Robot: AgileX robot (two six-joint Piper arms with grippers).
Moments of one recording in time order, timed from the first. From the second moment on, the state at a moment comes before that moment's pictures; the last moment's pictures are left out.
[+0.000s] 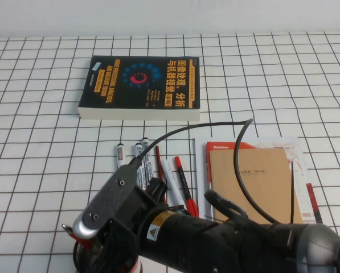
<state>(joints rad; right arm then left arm) 1.15 1.77 -1.04 0.63 -0.20 -0.63 -0.01 -0.01 0.03 -0.03 0.38 0.12</state>
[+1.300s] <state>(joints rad) 0.97 1.46 -1.12 0.74 -0.04 -0.61 -0.01 -0.01 0.03 -0.03 0.38 0.12</state>
